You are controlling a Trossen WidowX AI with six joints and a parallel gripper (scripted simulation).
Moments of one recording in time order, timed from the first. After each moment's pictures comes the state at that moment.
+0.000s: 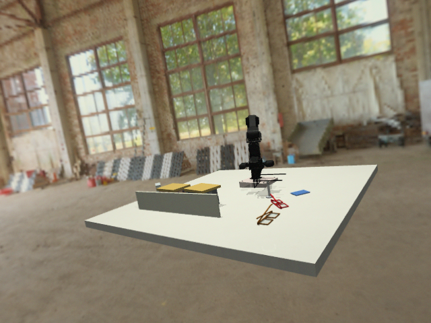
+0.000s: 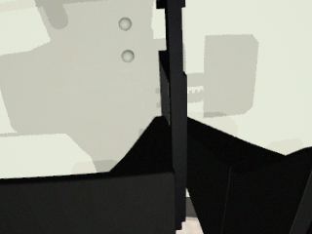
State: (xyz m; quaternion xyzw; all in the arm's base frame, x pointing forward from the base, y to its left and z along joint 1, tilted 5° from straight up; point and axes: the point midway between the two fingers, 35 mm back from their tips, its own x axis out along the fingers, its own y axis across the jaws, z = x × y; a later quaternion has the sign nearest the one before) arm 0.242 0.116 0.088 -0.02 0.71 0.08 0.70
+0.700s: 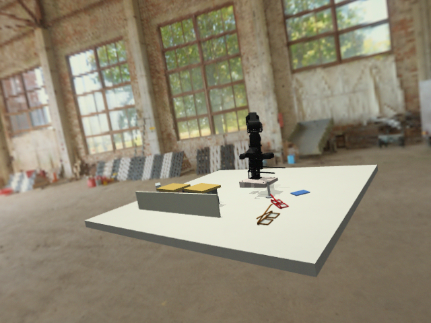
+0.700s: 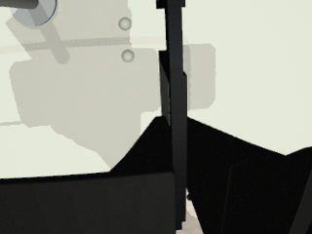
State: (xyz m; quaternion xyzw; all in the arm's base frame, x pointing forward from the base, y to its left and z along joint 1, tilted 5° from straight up) arm 0.249 0.118 0.138 0.04 0.70 -0.01 0.72
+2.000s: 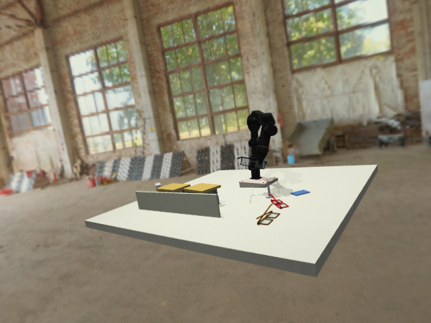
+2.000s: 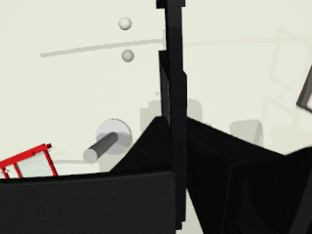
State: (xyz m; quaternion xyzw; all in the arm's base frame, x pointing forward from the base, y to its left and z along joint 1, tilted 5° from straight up) arm 0.266 0.149 0.179 0.40 0.47 -0.40 0.67
